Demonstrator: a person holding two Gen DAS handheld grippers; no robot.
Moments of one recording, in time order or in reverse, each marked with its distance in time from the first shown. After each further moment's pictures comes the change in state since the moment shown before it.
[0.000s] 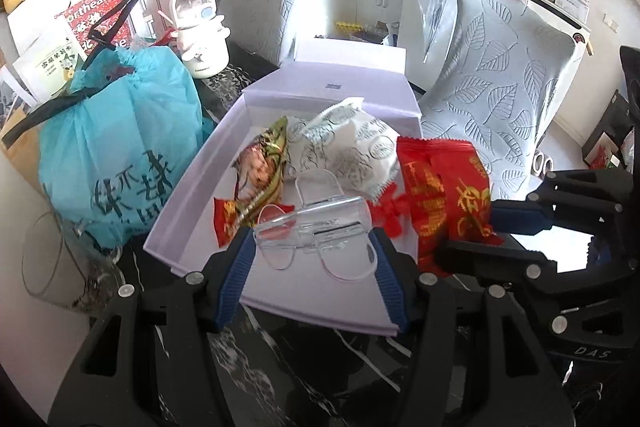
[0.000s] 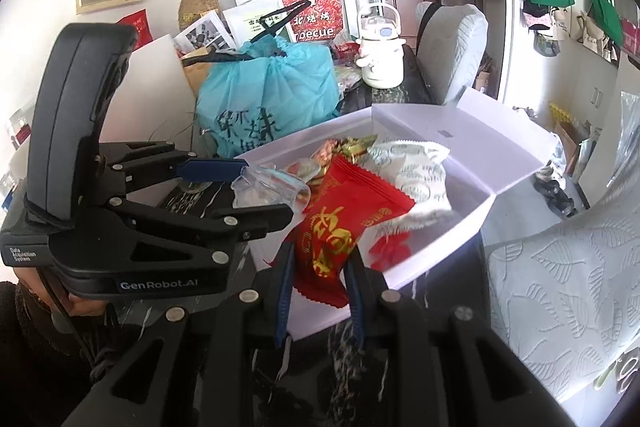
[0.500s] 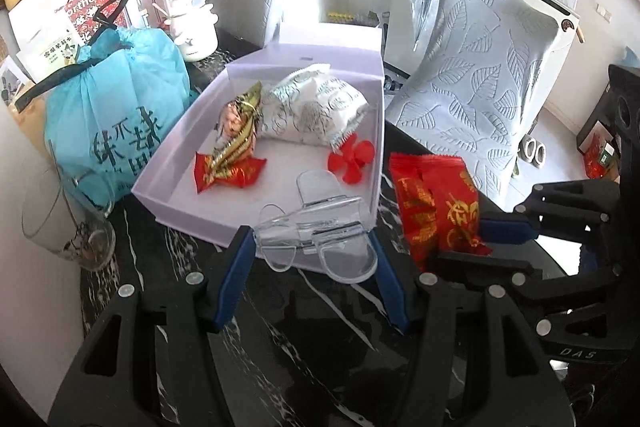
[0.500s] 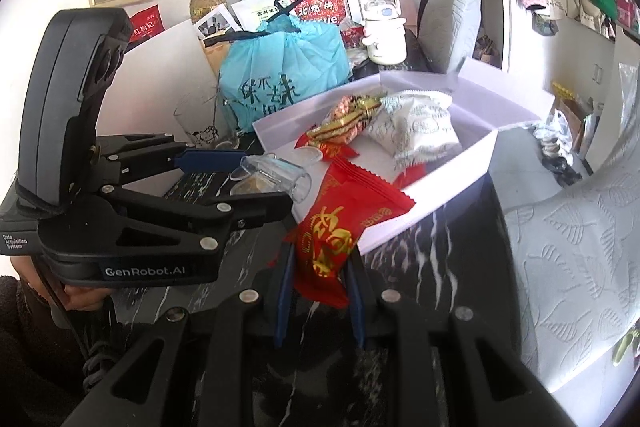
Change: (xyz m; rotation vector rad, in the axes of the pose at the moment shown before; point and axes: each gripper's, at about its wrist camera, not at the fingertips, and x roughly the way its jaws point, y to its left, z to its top) left arm -0.031 -0.031 -0.043 0.010 0.027 -0.015; right arm -0.028 0.016 -0.055 0.034 0.014 0.034
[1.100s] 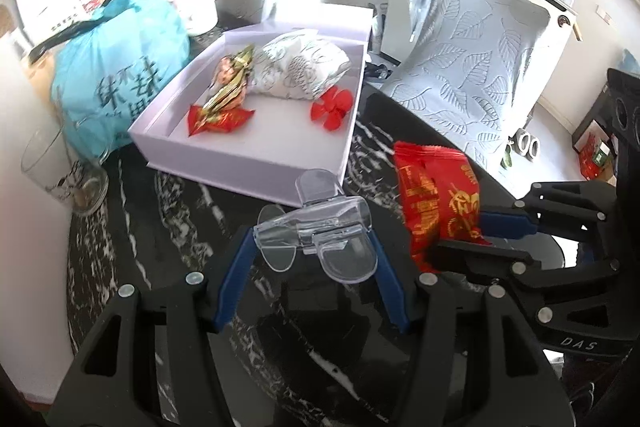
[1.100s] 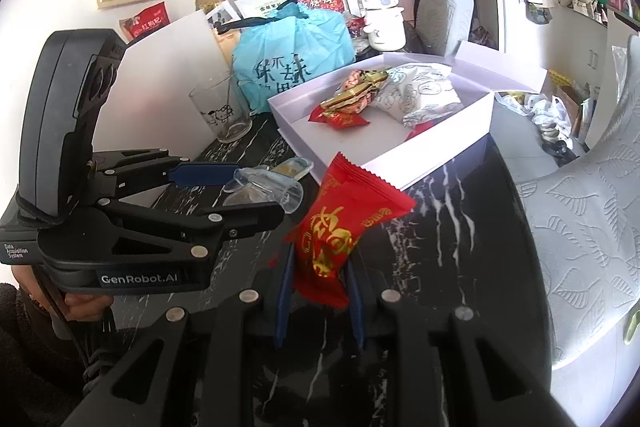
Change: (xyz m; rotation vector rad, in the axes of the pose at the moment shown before) left arm -0.018 -0.020 -0.050 -0.020 0.030 -0.018; right arm -0.018 0.019 -0.049 0.060 0.003 0.014
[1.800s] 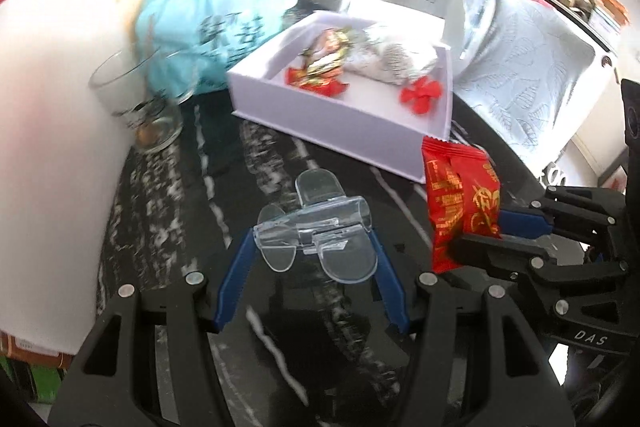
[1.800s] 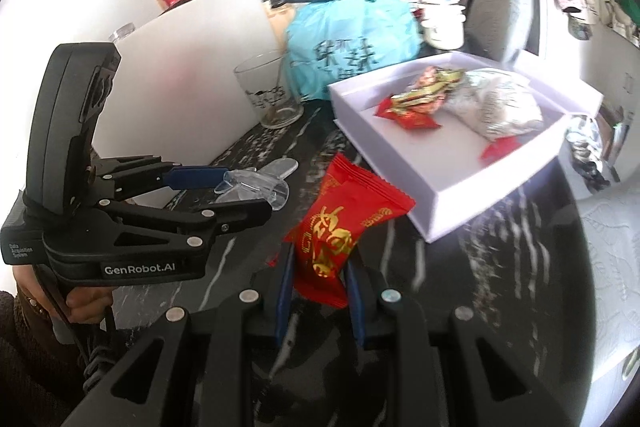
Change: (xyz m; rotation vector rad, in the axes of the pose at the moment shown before) left arm -0.018 0.064 -0.041 -0.166 0.001 0.104; right arm 0.033 0.048 0.005 -0.088 0.036 0.071
